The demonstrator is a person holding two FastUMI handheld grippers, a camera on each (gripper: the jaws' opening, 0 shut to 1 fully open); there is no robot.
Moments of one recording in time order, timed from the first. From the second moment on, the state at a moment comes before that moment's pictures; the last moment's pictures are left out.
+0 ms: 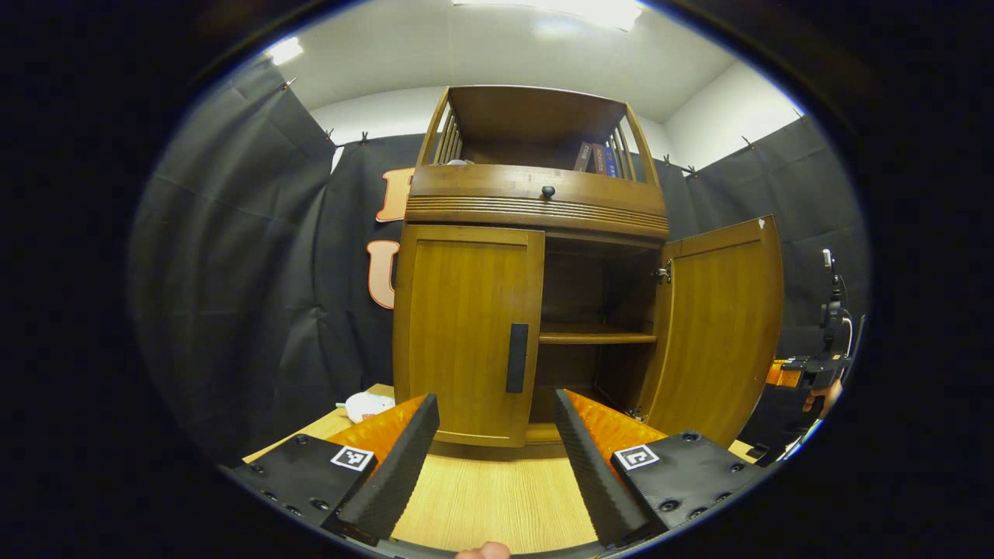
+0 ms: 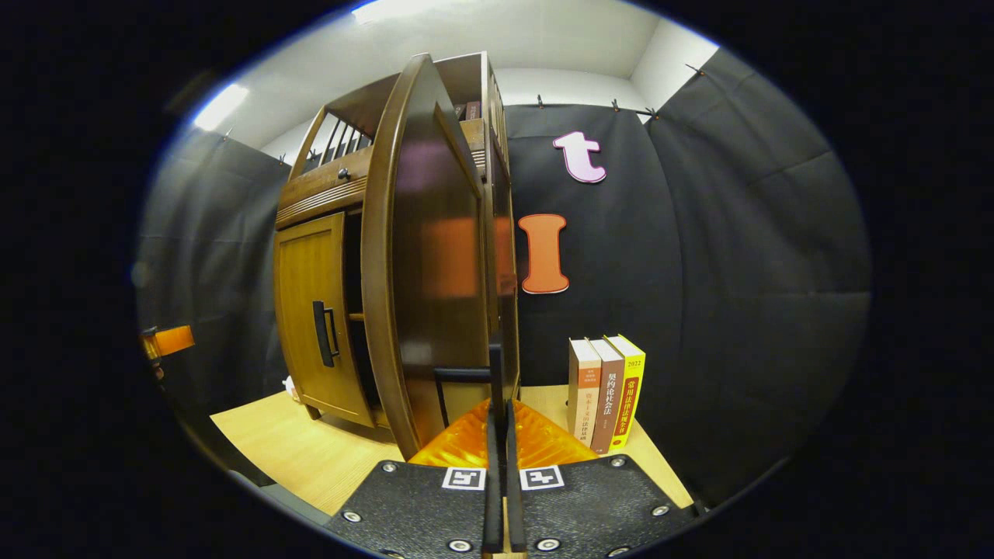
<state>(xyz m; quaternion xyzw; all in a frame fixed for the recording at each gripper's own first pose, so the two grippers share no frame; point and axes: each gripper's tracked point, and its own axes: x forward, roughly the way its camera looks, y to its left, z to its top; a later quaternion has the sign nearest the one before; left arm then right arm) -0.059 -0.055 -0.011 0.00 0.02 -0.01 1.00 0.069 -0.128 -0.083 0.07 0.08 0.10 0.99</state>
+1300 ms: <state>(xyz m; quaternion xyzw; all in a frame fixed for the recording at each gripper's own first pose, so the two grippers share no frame) -0.033 -0.016 -0.029 -0.01 0.04 0.01 1.00 -0.020 -0.147 -0.051 0.06 0.07 0.04 1.00</state>
